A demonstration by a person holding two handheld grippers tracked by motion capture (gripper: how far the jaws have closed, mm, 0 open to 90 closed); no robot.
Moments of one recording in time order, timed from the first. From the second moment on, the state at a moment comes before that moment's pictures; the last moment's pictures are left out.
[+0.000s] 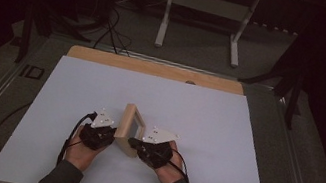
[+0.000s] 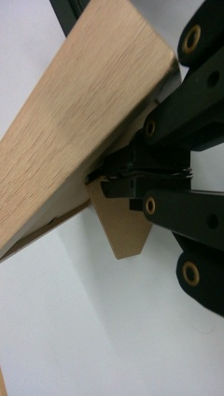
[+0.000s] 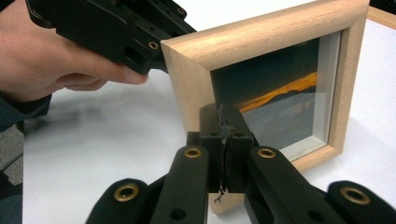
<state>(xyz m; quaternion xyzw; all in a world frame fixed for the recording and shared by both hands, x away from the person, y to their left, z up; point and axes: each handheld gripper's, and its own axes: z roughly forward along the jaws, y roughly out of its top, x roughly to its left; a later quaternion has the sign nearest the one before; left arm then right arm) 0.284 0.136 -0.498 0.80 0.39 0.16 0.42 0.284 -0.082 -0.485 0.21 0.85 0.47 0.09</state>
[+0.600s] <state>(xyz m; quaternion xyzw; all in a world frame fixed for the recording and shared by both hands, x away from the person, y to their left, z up) 0.283 0.155 -0.490 0.77 0.42 0.16 0.45 0.289 -0.093 -0.480 0.22 0.85 0.47 0.11</state>
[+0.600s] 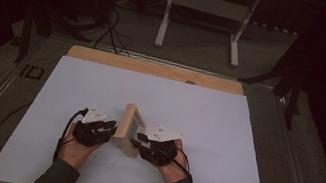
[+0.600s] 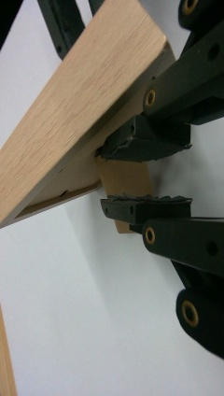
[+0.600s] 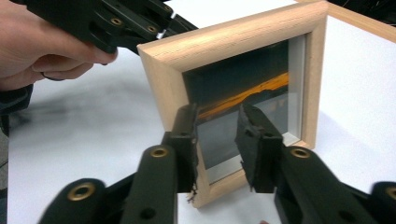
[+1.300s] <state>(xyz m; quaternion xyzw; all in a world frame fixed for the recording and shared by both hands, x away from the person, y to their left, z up) 0.277 0.177 -0.471 0.72 0.46 0.18 0.49 0.295 -0.105 -0.474 0.25 0.84 0.47 0.12</state>
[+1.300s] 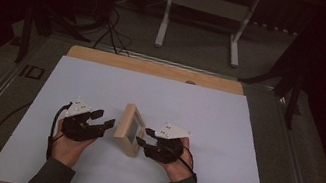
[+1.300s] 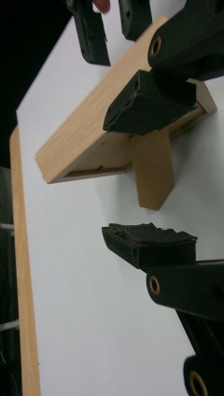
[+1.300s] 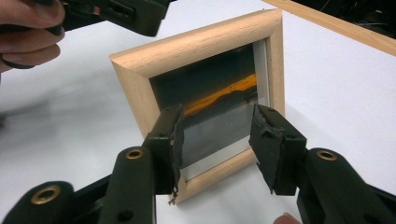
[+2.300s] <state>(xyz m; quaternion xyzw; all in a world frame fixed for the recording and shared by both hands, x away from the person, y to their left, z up) 0.260 0.149 -0.459 0.73 0.43 0.18 0.50 0.299 -0.117 -0.467 0.27 0.82 0.48 0.14</state>
